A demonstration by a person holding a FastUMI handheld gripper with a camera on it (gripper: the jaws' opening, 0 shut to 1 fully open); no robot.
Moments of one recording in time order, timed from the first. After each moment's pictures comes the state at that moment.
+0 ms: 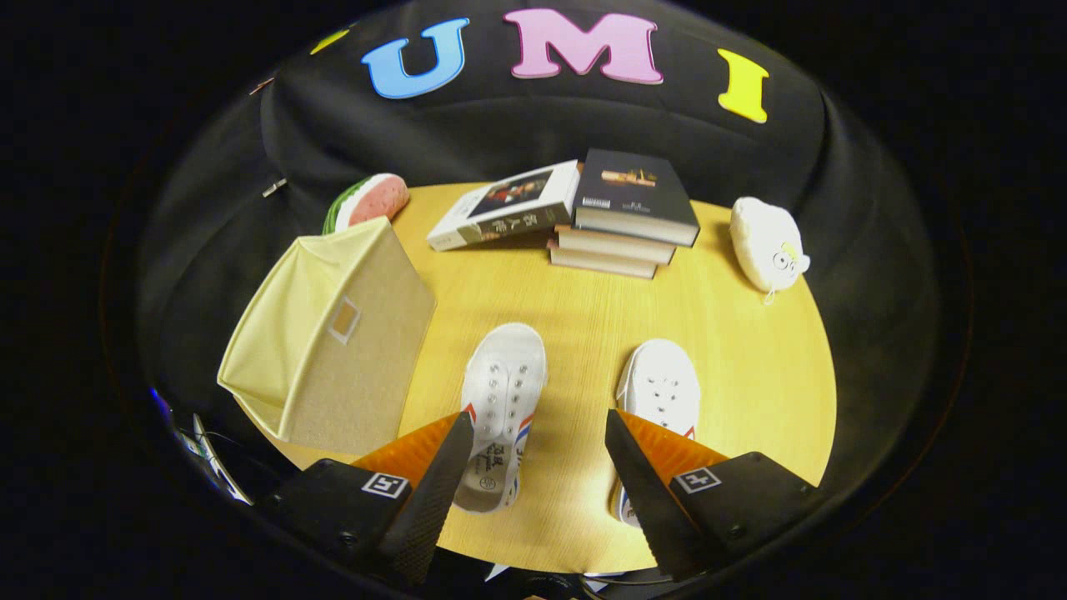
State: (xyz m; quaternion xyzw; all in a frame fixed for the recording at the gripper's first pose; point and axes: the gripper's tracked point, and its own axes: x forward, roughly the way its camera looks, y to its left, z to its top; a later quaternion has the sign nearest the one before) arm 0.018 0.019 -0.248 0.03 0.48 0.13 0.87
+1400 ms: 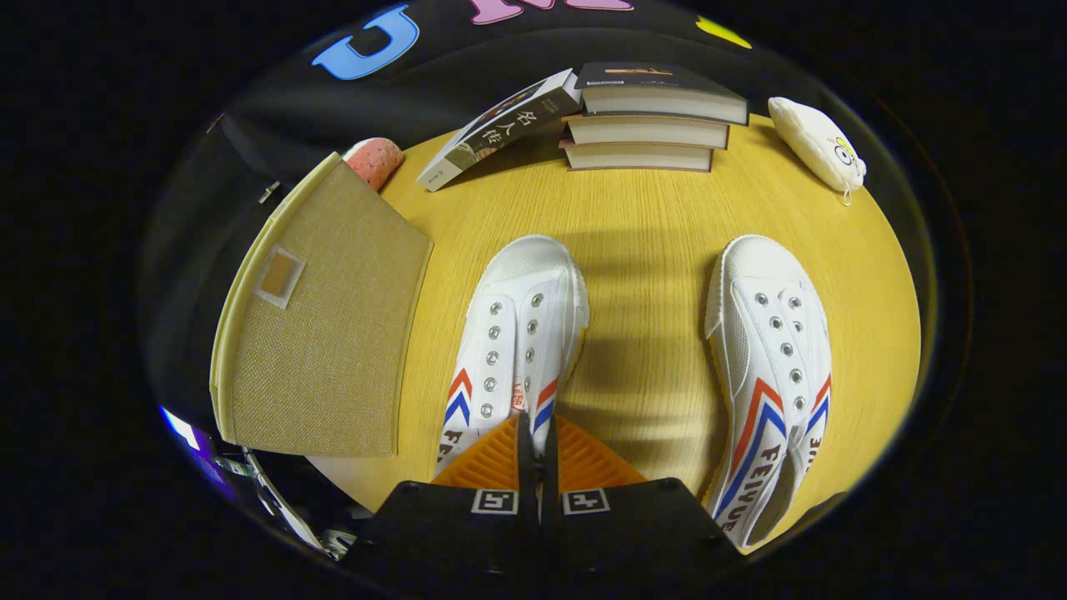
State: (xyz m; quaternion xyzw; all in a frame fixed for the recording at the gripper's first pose) arm 0.019 0.050 -0.317 0.12 0.51 0.15 0.84
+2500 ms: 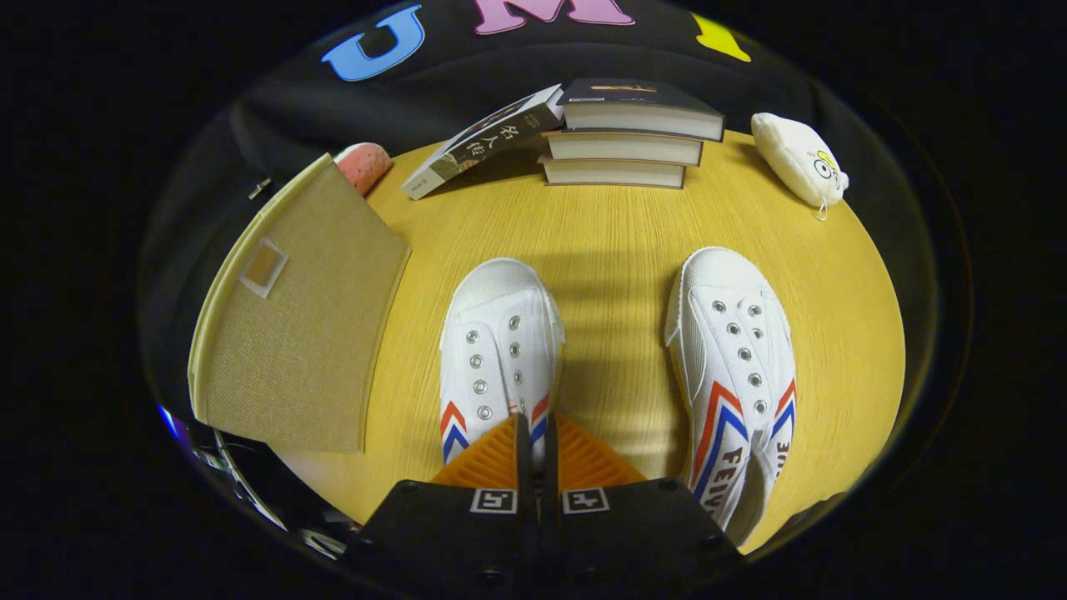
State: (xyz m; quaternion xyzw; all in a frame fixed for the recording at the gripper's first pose) arm 0.017 0.037 -0.323 0.11 0.49 0.13 0.85
